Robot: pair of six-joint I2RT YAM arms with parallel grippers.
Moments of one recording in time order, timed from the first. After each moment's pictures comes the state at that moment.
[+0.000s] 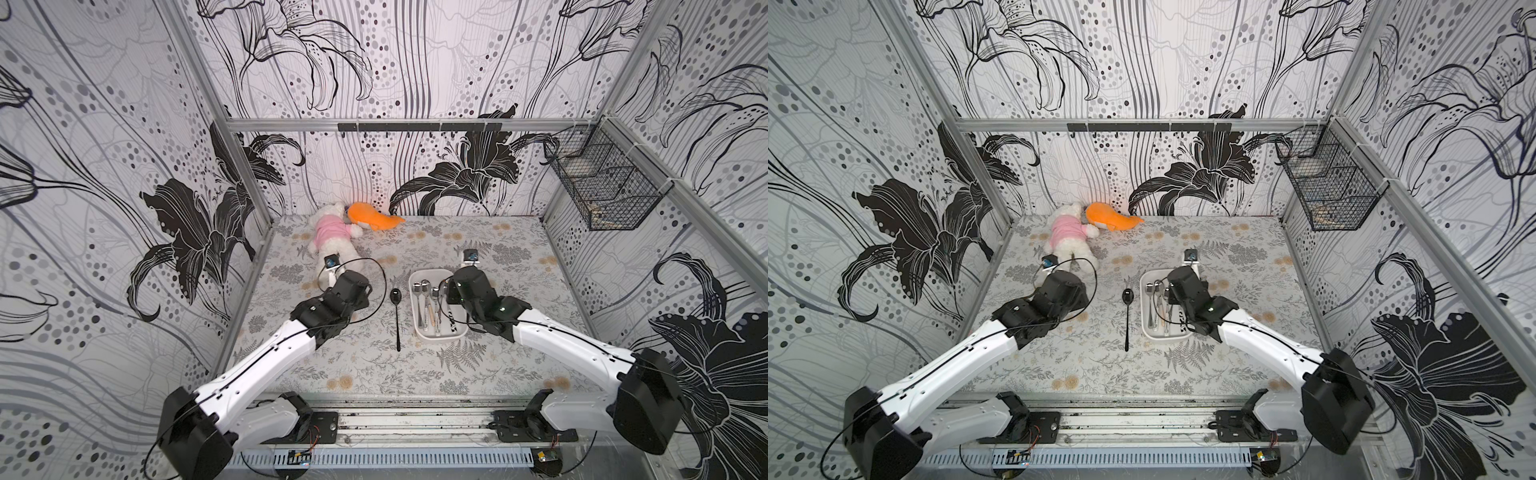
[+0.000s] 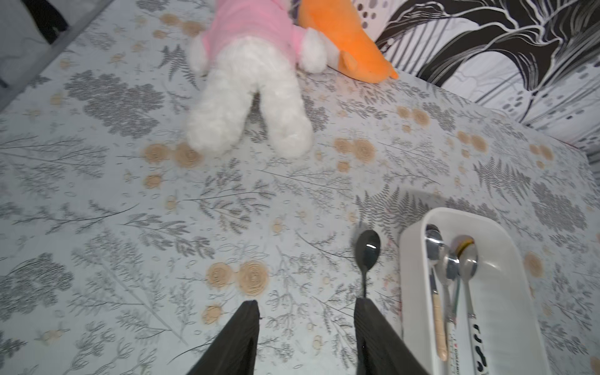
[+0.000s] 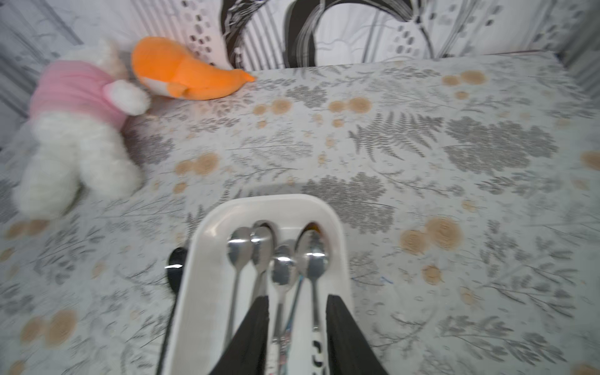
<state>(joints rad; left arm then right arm) -0.60 1.06 0.89 -0.62 -0.50 -0.78 0.79 1.36 0.96 -0.27 0.46 0.49</state>
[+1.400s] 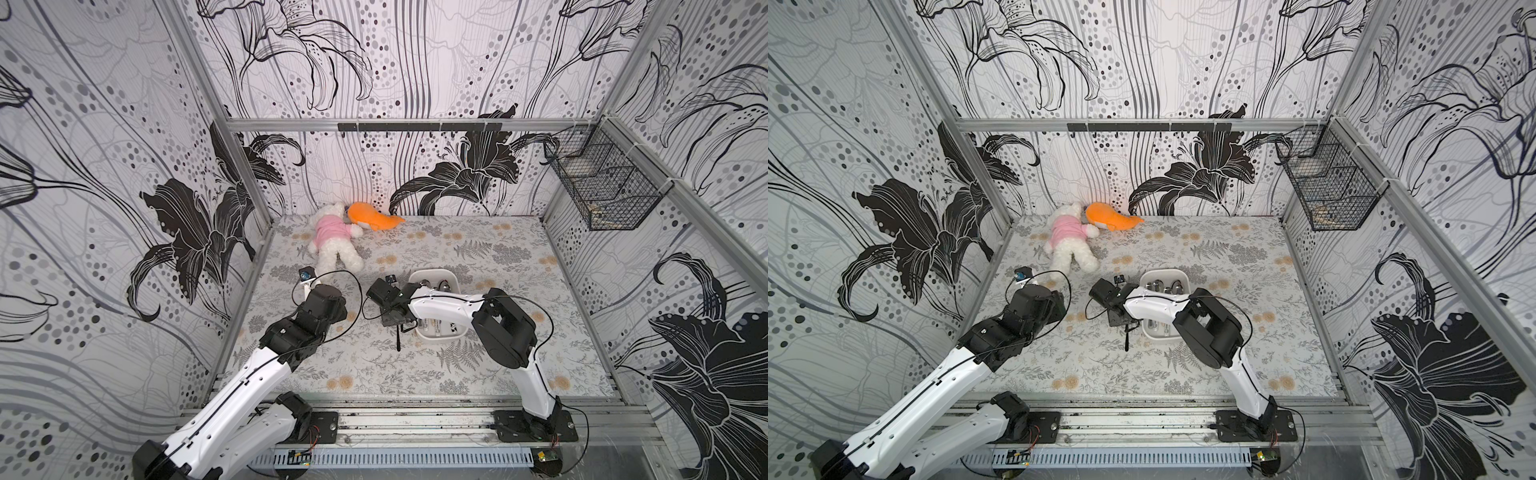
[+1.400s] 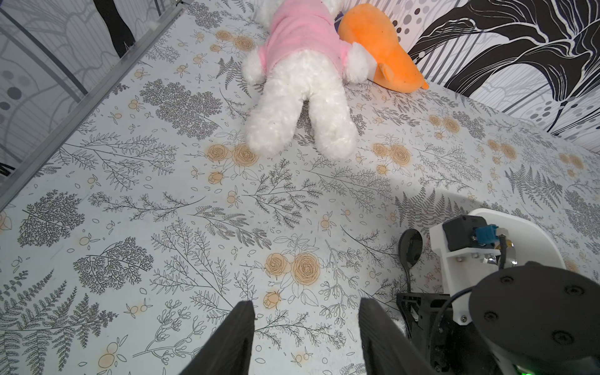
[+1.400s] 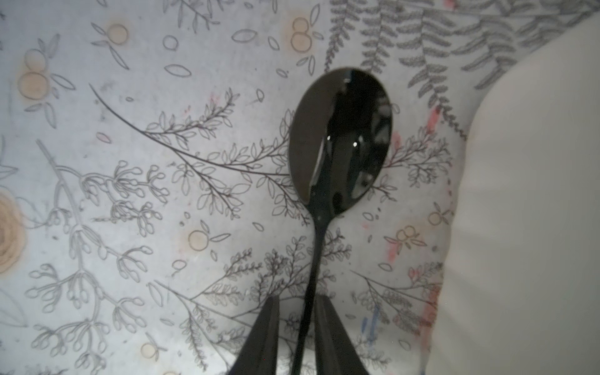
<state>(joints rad) -0.53 0.89 0.80 -0.67 -0.49 -0.71 0.96 2.15 1.57 -0.66 0.28 0.69</state>
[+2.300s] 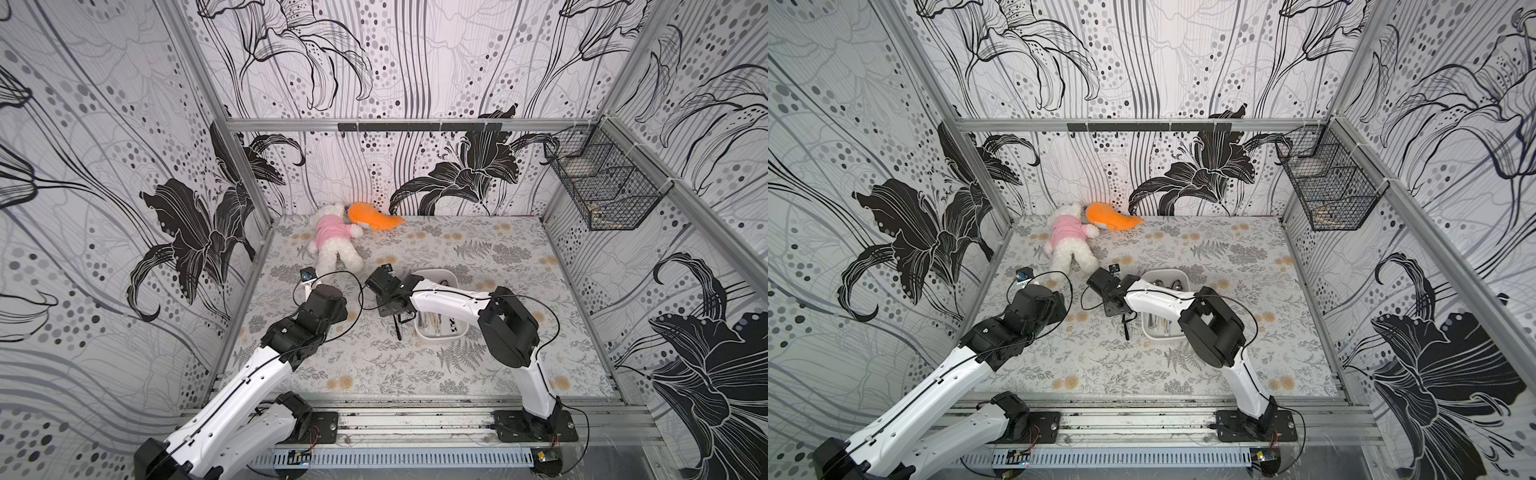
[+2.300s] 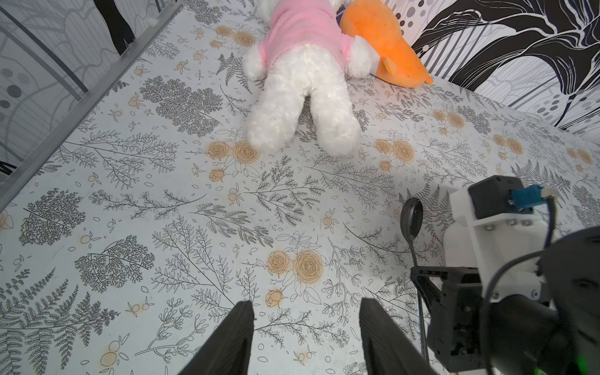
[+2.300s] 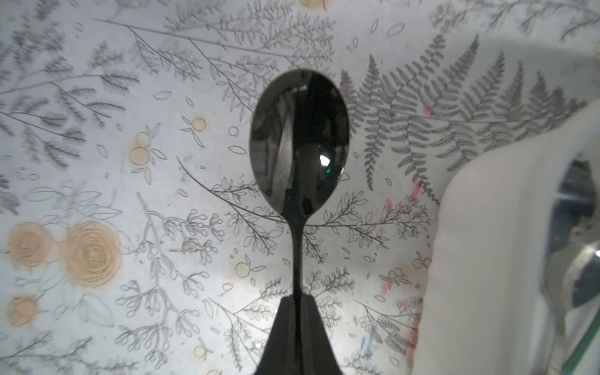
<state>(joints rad) -0.53 0.89 0.79 -0.67 -0.49 -0.70 0.94 2.11 1.65 -0.67 0.29 0.61</state>
